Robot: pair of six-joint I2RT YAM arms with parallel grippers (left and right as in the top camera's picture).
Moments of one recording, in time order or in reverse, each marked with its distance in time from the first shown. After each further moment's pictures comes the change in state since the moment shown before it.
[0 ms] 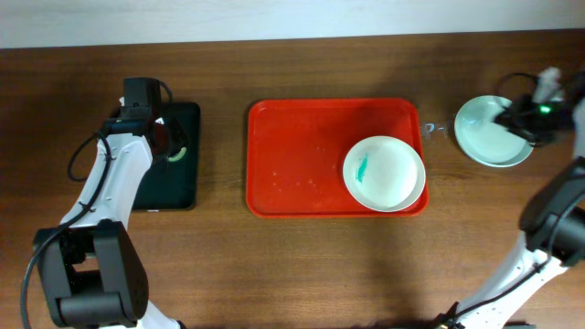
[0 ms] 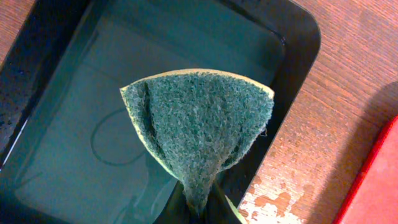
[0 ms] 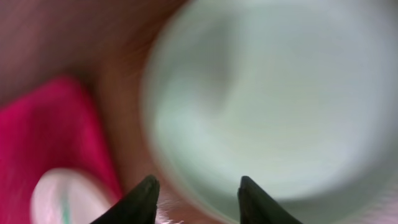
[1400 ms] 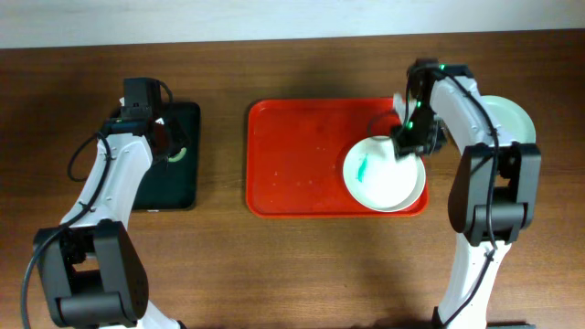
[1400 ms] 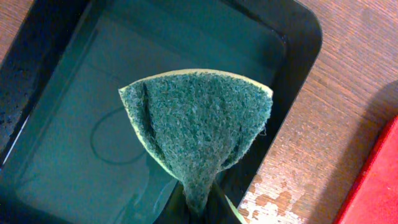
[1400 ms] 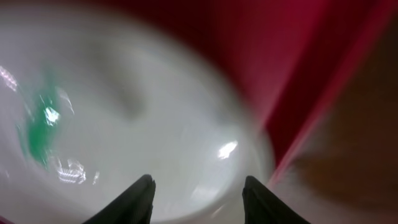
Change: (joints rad) left arm 0.000 0.000 0.000 -0.004 0.000 0.000; right arm 0.548 0.002 -0.121 -0.141 0.446 -0.031
